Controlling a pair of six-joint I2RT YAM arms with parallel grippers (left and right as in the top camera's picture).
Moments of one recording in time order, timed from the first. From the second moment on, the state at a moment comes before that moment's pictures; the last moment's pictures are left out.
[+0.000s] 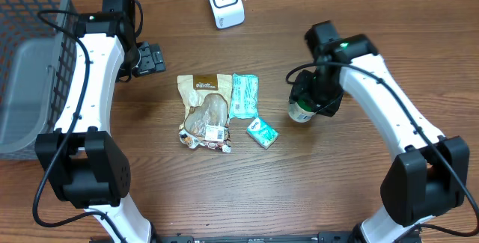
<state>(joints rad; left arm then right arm) 0.02 1.93 1.76 -1.20 -0.12 -0.29 0.28 1.80 1.52 -1.25 -0.22 0.67</state>
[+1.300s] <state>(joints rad) 0.02 1.93 1.76 -1.20 -0.12 -0.29 0.27 1.80 1.52 -1.43 -1.02 0.59</state>
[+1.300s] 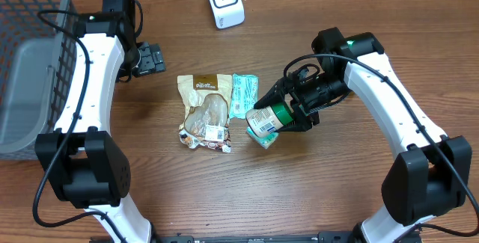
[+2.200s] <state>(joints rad) 0.02 1.93 1.76 -1.20 -0.12 -0.29 0.27 1.80 1.52 -1.38 -0.99 0.59</state>
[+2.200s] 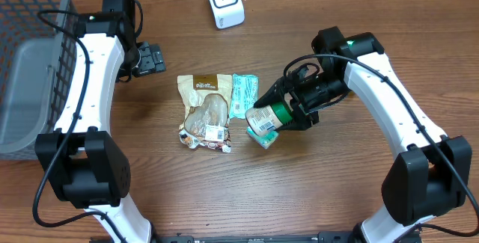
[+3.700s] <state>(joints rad) 0.02 1.93 1.76 -1.20 -0.12 -0.29 0.27 1.80 1.52 -1.12 -0.39 0.59</state>
